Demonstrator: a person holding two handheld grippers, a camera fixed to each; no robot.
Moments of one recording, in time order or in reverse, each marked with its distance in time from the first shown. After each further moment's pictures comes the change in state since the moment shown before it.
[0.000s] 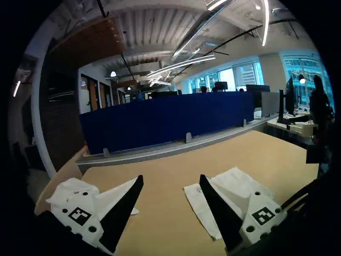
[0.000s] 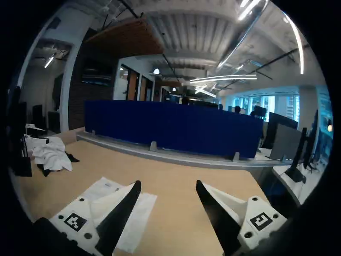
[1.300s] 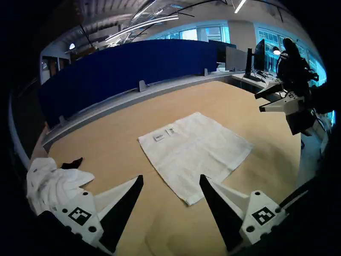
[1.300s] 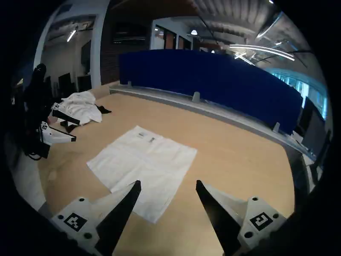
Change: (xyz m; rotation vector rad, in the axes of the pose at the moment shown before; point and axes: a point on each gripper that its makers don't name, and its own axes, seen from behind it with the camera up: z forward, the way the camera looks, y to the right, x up) left arm -0.131 0.085 0.003 -0.323 -0.351 0.094; right arm -0.121 -0.072 0.001 0.289 -0.348 -0.085
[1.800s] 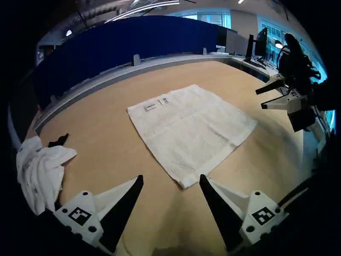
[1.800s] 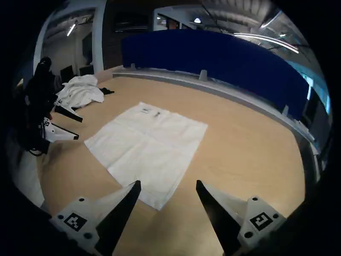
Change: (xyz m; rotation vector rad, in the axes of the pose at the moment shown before) left arm -0.064 0.016 0.034 -0.036 -0.140 -0.022; right arm -0.067 -0.016 0.030 0.046 -0.105 0.011
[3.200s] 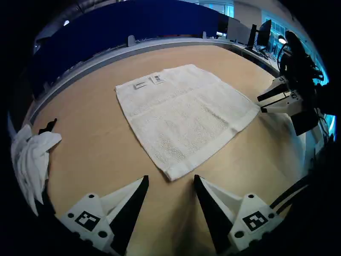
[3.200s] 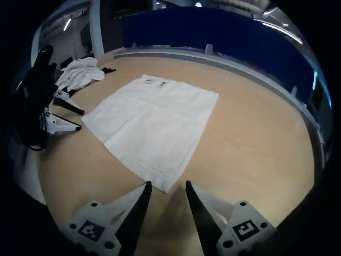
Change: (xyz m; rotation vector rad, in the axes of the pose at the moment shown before) left arm -0.030 0.024 0.026 -0.026 -0.121 -0.023; right arm -0.059 -0.015 0.017 0.049 -0.147 0.034
